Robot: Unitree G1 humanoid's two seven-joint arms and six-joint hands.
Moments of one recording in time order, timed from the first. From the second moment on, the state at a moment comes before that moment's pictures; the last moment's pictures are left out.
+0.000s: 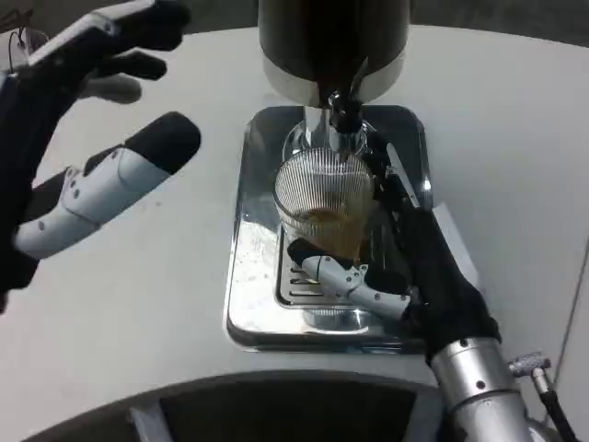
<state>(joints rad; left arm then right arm) -0.21 0.42 0.40 -0.74 0.16 0.10 -0.29 -0.36 -0.01 0.18 -0.16 -0.33 0.09 -0.08</state>
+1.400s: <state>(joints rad) -0.01 0.59 0.46 -0.64 0.14 0.10 -0.32 -0.54 0.10 0.18 0.21 -0.35 -0.03 -0.37</state>
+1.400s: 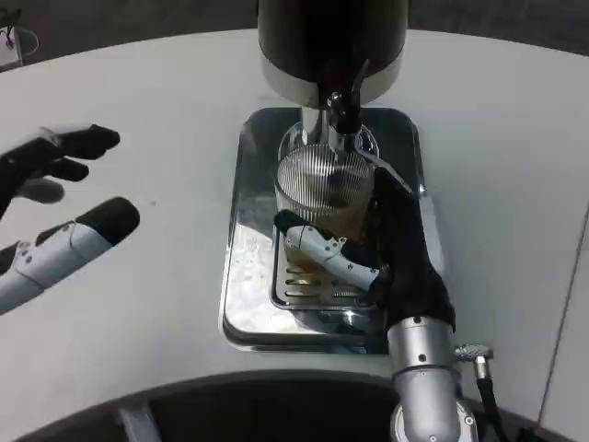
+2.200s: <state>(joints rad) -0.10 0.58 0.25 -0.48 0.23 0.07 -0.32 -0.42 0.12 0.18 0.10 -0.33 -0.05 -0.47</state>
